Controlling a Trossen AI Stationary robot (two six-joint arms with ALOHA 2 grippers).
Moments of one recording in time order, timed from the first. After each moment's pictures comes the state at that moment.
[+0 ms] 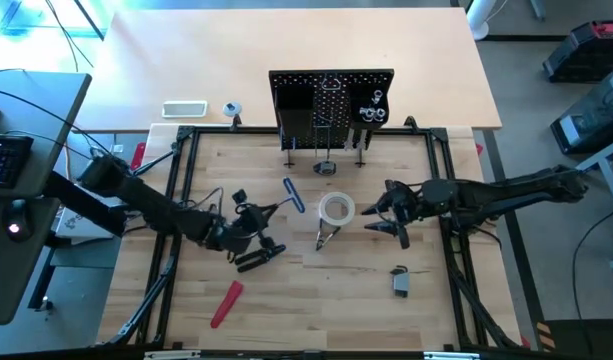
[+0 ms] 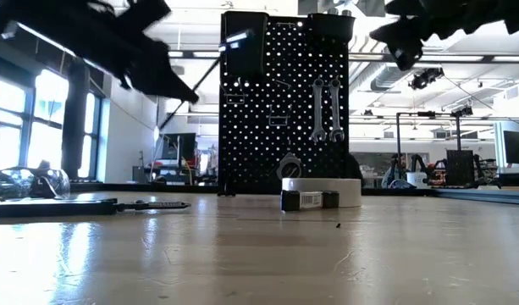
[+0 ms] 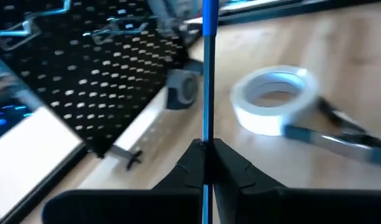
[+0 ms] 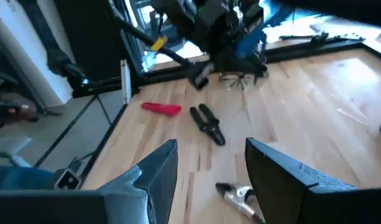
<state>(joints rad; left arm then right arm) -0.38 1.40 0.59 0.22 -1.02 -0.15 0.12 0.82 0.51 0.06 -0.04 0.23</state>
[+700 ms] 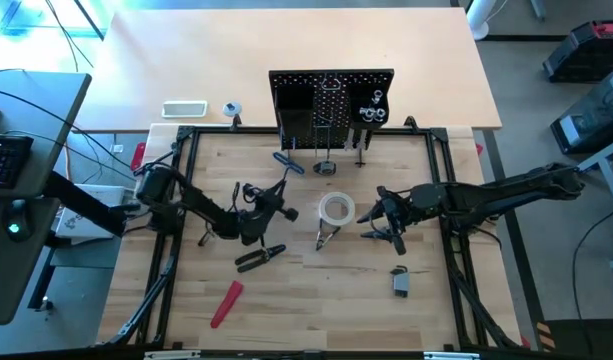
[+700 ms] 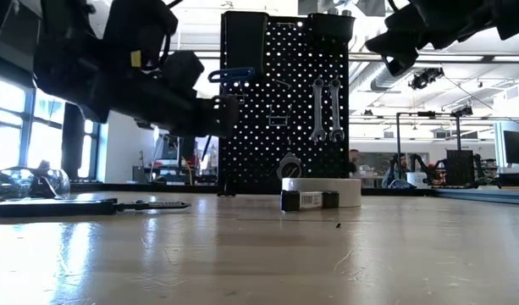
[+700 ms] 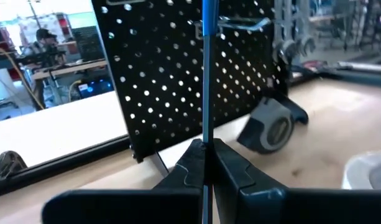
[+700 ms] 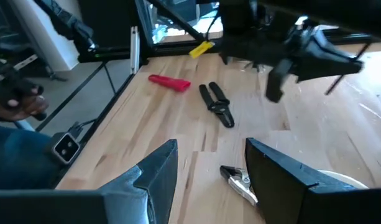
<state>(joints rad) -0.17 1.89 0.59 1.14 -1.27 -0.04 0.14 0.92 0.51 0.08 -0.09 0.13</state>
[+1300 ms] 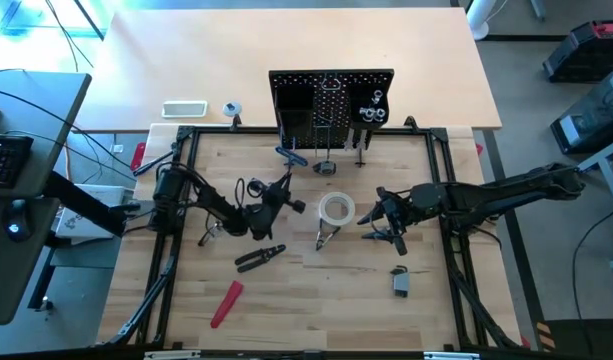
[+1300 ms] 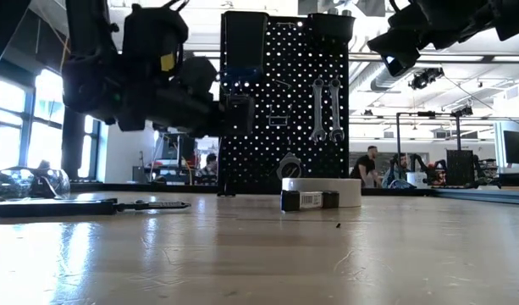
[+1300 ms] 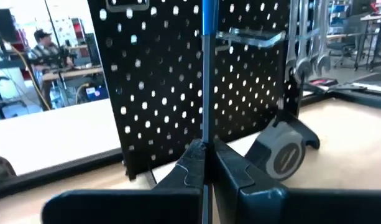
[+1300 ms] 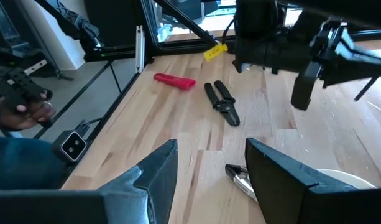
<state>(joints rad) -0.09 2.01 0.66 1.34 -1.24 0.06 0.14 0.92 0.51 0.07 -0.12 0.13</state>
